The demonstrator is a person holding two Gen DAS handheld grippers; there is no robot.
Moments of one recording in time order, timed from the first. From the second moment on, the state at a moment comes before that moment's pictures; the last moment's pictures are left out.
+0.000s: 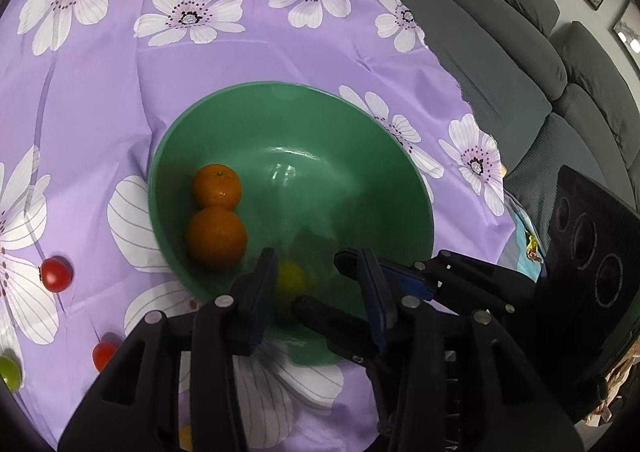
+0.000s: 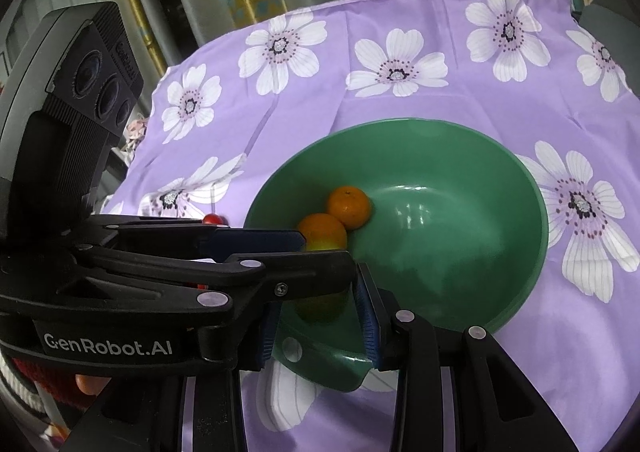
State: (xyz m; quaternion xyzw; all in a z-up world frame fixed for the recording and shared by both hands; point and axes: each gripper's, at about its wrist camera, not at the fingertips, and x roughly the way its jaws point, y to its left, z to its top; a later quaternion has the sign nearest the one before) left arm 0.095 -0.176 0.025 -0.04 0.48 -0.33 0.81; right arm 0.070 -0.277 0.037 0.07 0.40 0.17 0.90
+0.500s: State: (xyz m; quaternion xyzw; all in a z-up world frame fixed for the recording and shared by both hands) left arm 0.073 -0.131 0.047 -0.05 0.43 -0.29 0.85; right arm 0.058 -0.290 0.048 0.09 0.38 0.15 0.91
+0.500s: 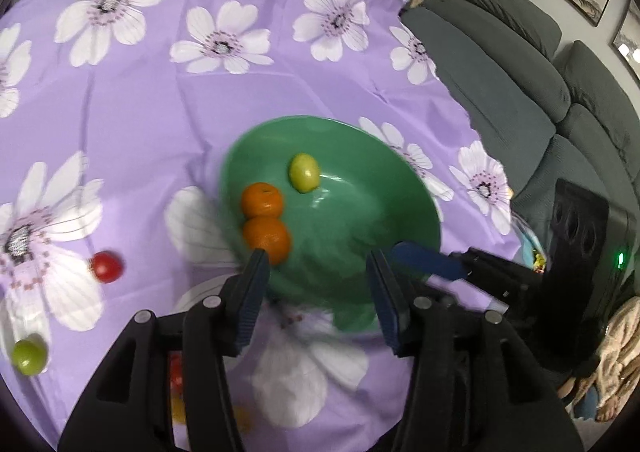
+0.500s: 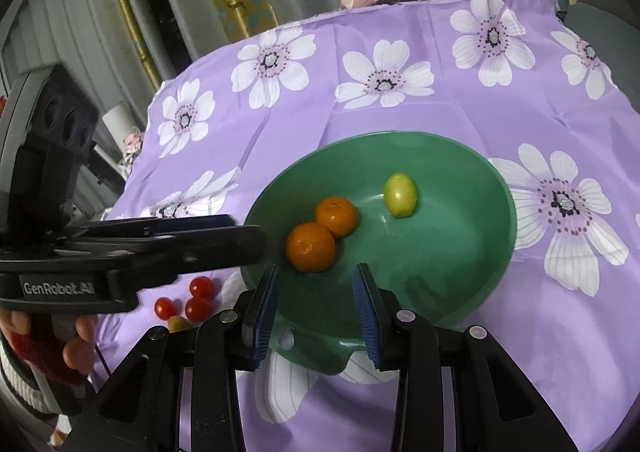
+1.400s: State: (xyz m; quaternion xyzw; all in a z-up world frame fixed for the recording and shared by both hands) left arm -0.012 0.044 0.024 -0.18 0.39 -0.14 0.89; right arm 0.037 -0.207 0.061 0.03 0.38 0.26 0.89
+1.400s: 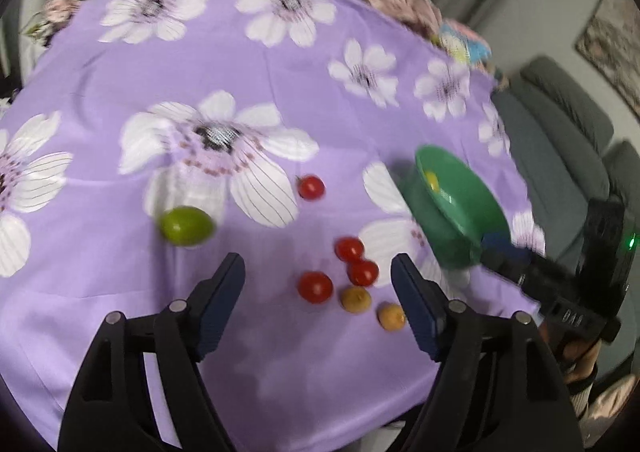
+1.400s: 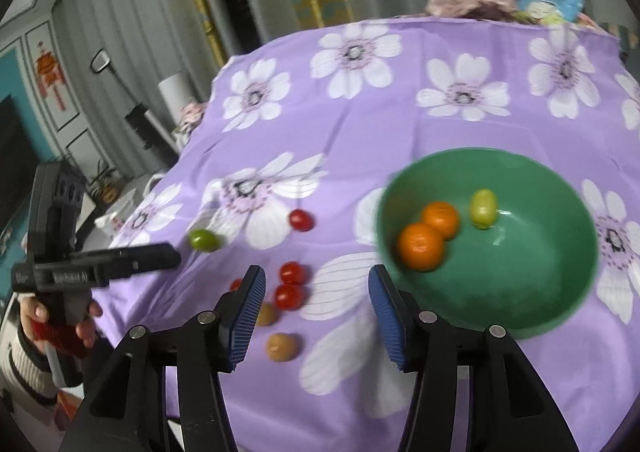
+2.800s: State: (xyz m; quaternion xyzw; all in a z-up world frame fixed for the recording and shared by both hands) left arm 0.052 0.102 -0.008 -0.04 0.46 -0.15 0.87; right arm 0.095 -0.048 0.002 -0.06 0.48 0.38 0.79
